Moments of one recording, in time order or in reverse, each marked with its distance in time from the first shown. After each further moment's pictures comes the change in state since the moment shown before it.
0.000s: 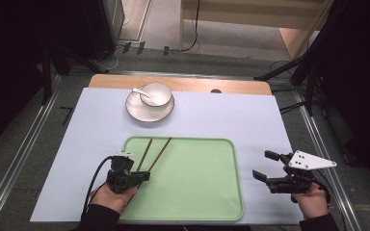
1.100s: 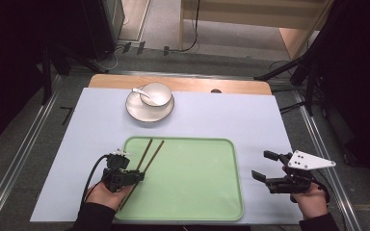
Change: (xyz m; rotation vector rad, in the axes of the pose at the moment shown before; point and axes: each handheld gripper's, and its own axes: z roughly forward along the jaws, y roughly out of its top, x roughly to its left) left arm 0.015 0.004 -0.003 0.026 0.067 0.000; right arm 0.001 0.001 0.001 0.000 0.013 -0.008
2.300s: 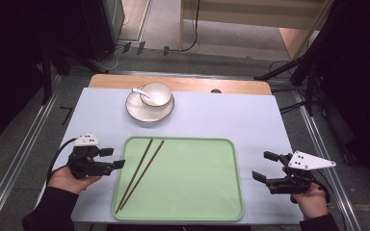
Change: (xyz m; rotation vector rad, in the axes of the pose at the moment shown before) left arm 0.067 0.012 -0.064 -0.211 -0.099 0.291; right arm -0.001 -0.002 -0.001 0.001 0.009 0.011
